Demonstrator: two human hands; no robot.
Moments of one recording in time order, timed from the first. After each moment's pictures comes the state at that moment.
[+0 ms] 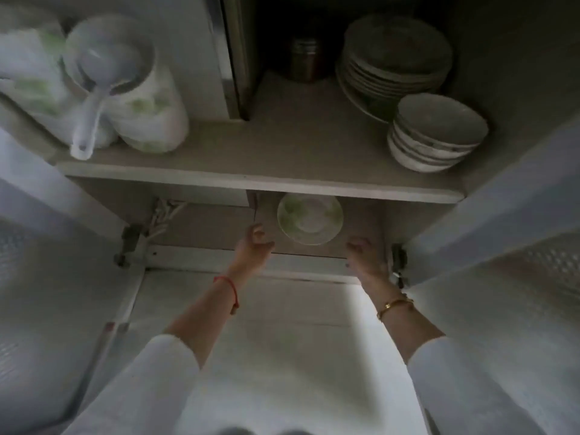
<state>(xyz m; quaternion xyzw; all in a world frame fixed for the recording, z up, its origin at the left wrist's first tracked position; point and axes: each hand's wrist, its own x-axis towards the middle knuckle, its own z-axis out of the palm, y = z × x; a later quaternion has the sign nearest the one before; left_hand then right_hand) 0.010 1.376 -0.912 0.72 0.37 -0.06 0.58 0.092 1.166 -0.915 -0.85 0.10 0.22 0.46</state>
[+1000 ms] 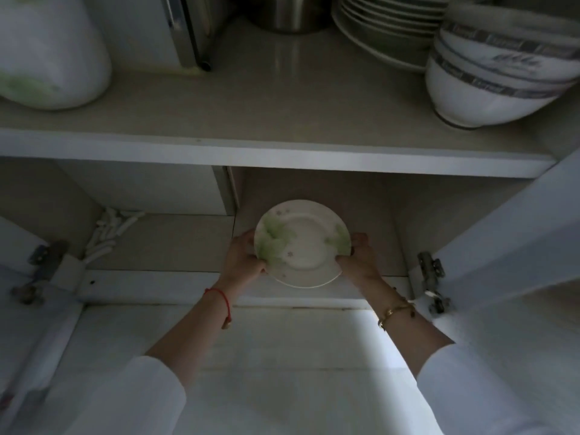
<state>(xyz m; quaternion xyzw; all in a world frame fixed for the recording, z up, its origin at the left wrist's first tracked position) 0.067 1.394 -1.041 0.76 0.29 0.00 0.58 0.153 1.188 -1.041 -0.89 0.07 0.14 0.44</state>
